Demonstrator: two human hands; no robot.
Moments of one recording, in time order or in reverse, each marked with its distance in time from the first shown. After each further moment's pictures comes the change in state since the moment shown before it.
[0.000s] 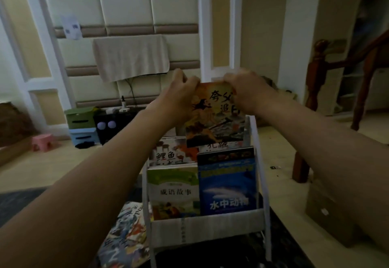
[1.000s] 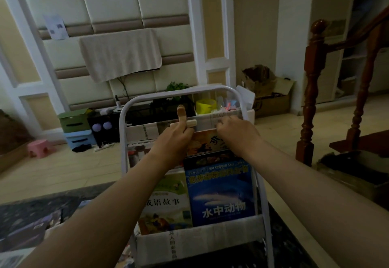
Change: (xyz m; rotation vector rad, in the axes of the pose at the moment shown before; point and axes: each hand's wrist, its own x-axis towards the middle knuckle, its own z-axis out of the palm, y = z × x) left_hand -0.014 -0.027 0.151 0.233 -0.181 0.131; right_hand -0.036 0.031 0.127 -0.327 -0.168 -0.088
